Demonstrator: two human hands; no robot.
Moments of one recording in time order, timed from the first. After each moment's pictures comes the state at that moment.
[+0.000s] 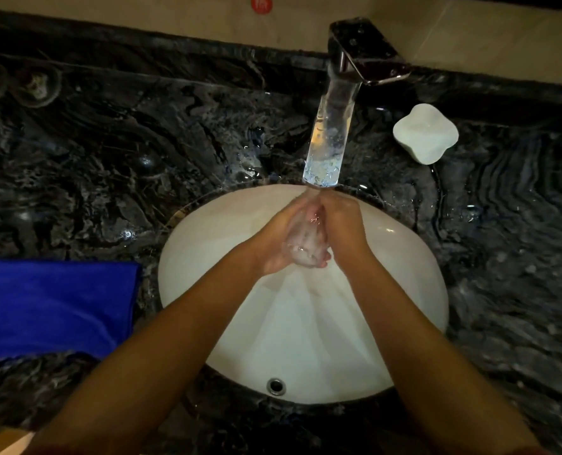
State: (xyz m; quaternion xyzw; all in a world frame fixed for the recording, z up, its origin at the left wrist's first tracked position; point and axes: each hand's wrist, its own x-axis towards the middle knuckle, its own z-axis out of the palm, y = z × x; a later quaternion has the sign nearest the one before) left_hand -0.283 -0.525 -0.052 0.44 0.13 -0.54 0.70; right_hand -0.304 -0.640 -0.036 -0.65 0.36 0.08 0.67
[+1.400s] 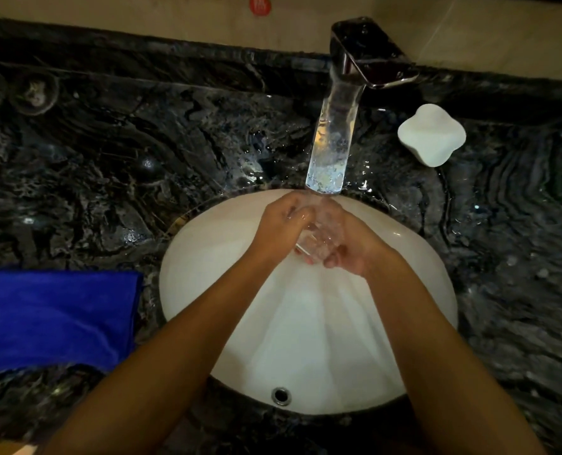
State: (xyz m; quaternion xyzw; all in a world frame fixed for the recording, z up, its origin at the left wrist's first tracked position) left_hand -0.277 -0.525 -0.050 0.73 0.05 -0.26 0.63; right_hand -0.305 -0.669 -0.053 -0.53 0.24 0.37 0.73
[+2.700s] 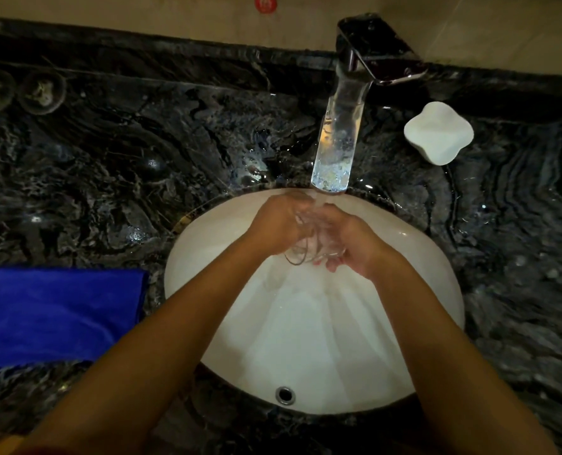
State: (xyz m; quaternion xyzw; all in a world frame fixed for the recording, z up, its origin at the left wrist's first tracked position) left_hand -0.254 -0.507 -0.069 0.86 -0.18 -0.26 0.40; right_hand -0.308 -0.662 -0.052 -0.57 0.27 0.33 0.70
